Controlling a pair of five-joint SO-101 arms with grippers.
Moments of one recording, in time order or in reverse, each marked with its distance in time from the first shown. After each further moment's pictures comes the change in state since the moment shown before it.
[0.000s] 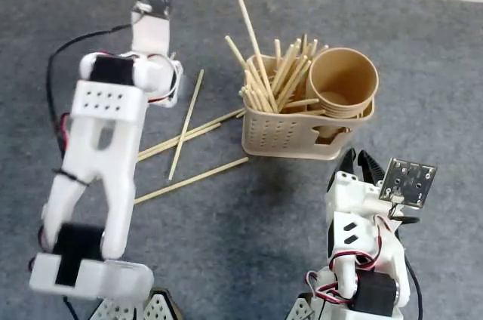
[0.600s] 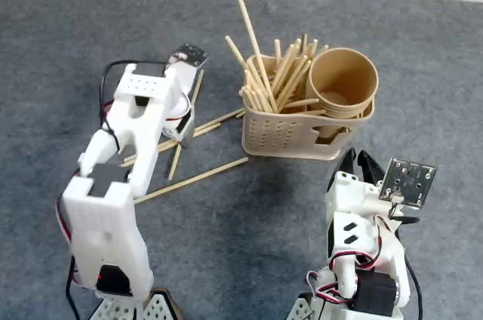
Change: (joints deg) left arm 0.0 30.3 -4.4 0.0 -14.0; right arm 0.0 0.0 0.0 0.0 0.0
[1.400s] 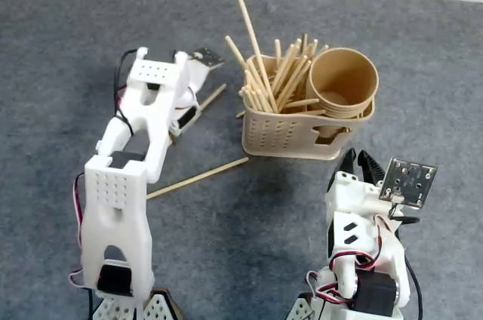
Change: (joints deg) left arm 0.2 14.2 -24.7 20.7 -8.3; right arm 0.0 0.0 0.0 0.0 0.0
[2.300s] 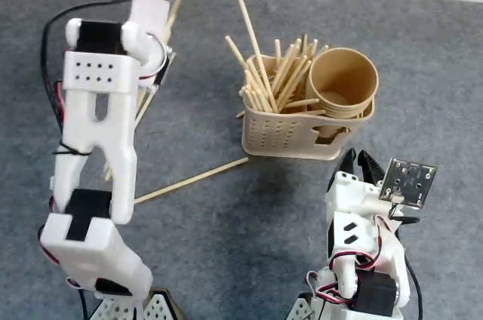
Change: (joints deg) left arm -1.9 -33.7 -1.3 -0.4 13.5; right arm 0.0 0.0 0.0 0.0 0.0
